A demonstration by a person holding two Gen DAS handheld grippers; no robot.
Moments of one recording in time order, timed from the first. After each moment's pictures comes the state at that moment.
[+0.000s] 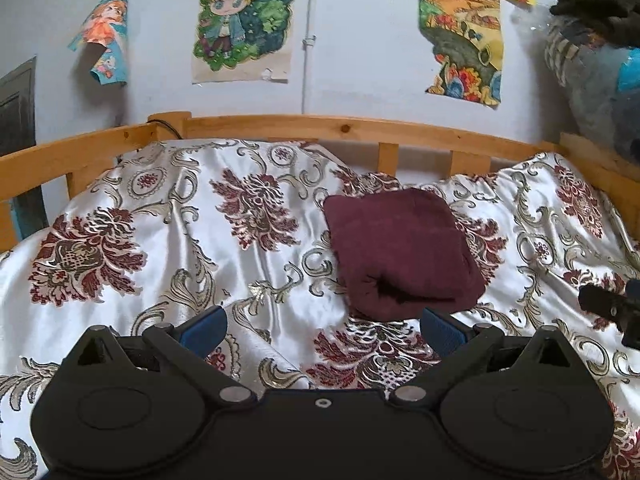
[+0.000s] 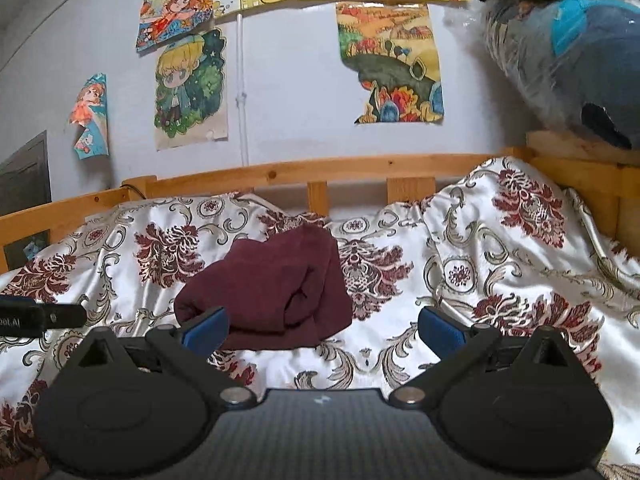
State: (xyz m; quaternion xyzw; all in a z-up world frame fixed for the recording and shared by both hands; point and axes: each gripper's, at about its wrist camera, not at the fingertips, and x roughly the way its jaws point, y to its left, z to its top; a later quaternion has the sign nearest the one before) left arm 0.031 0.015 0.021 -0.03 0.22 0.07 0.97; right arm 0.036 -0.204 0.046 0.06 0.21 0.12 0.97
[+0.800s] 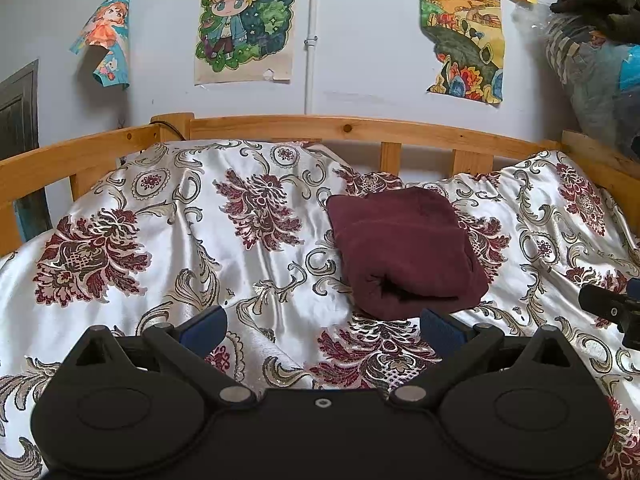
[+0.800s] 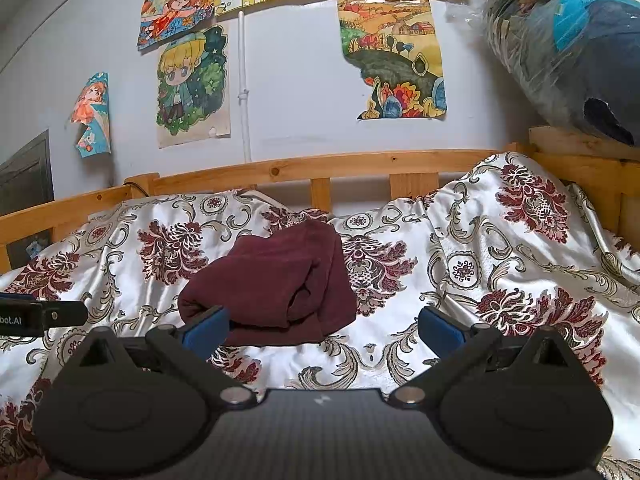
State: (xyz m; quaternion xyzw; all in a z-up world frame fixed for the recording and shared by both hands) left arm 0.030 0.014 0.020 -0.02 0.22 0.07 0.97; right arm 0.036 -0.204 0.046 0.06 0.22 0.13 0.97
